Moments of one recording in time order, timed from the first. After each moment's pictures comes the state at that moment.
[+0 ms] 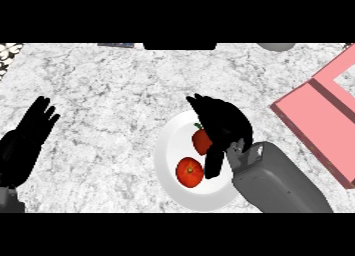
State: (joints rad) left arm -0.02 0.29 0.12 -1.65 0.28 -0.02 0.26; right arm -0.61 -0.17 0.52 -1.56 0.51 0.49 0.86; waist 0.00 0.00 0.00
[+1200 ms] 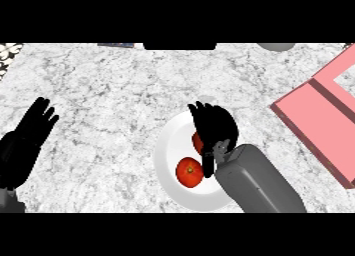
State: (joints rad) left arm -0.02 0.25 0.16 -1.66 0.25 -0.07 0.28; right arm -0.56 -0.03 0.46 -1.39 0.78 0.57 0.79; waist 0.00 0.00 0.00
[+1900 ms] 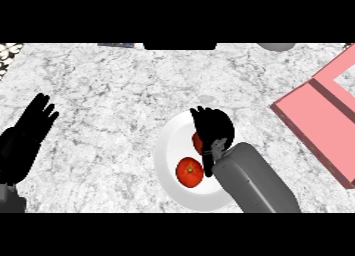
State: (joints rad) left arm -0.05 0.23 0.19 -1.66 0.23 -0.08 0.30; right arm -0.57 -0.01 0.44 -1.26 0.84 0.56 0.72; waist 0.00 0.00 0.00
